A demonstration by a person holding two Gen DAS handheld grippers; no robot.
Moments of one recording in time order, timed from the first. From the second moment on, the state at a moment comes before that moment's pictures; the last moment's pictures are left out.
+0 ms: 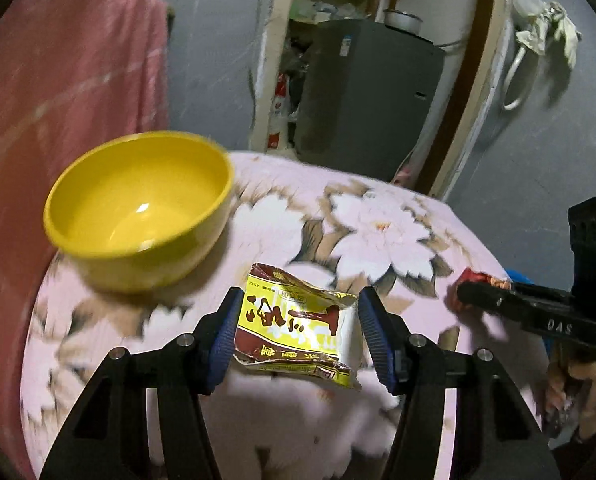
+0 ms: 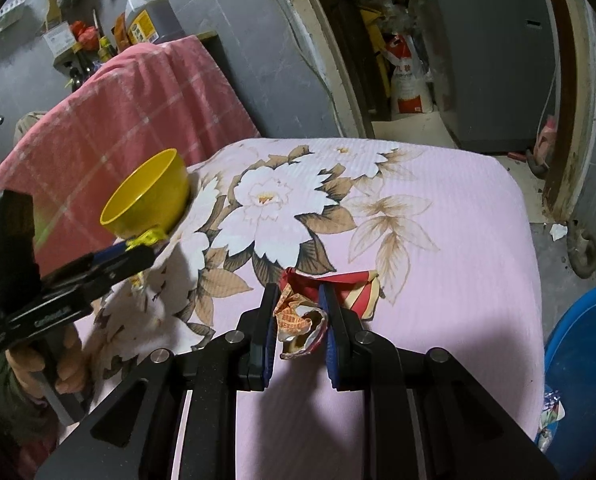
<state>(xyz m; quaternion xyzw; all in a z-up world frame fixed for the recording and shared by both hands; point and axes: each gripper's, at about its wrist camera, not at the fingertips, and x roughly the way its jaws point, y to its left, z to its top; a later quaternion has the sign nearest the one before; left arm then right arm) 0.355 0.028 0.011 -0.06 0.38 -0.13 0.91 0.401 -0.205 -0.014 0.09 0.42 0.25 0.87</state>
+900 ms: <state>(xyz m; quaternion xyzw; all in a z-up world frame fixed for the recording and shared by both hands) 0.314 0.024 0.009 -0.08 0.39 -0.14 0.90 0.373 -0.167 -0.026 0.02 0.43 0.31 0.85</state>
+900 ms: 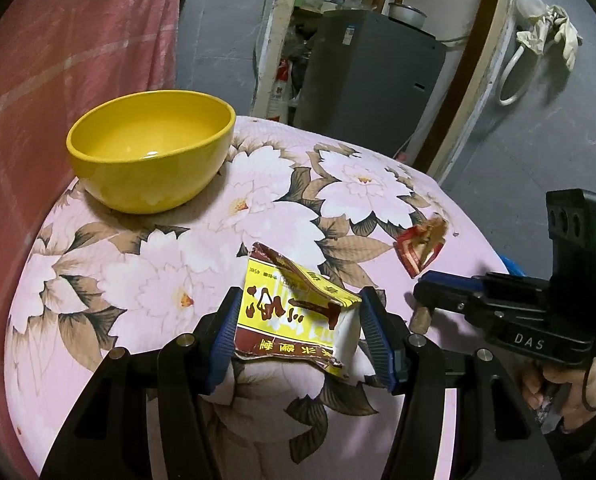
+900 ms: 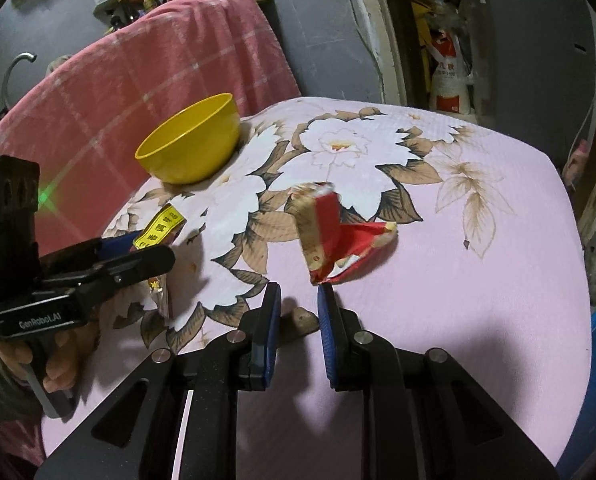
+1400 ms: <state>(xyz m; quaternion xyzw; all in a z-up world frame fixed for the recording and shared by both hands) 0.310 0.029 0.007 -0.10 0.38 -0.13 0.91 0.372 -0.162 -0.027 0.01 0.43 0.31 0.85</state>
